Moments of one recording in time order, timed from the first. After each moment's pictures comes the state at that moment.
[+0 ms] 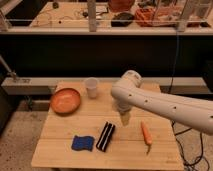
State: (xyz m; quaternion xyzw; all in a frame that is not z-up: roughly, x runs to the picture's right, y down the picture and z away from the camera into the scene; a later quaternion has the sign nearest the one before) arm 0.074 0.110 0.742 -0.24 -0.04 -0.16 0.96
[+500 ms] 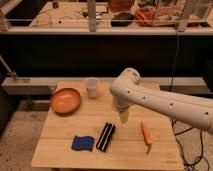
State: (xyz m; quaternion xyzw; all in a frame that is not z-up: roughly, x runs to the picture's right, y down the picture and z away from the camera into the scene) arm 0.076 0.100 0.753 -0.24 -0.05 -0.15 0.96
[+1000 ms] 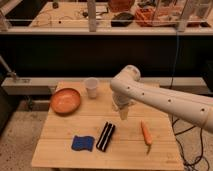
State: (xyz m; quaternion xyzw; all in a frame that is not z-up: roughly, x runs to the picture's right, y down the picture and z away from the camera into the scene) arm 0.080 0.087 0.765 -0.24 -0.05 -0.15 0.96
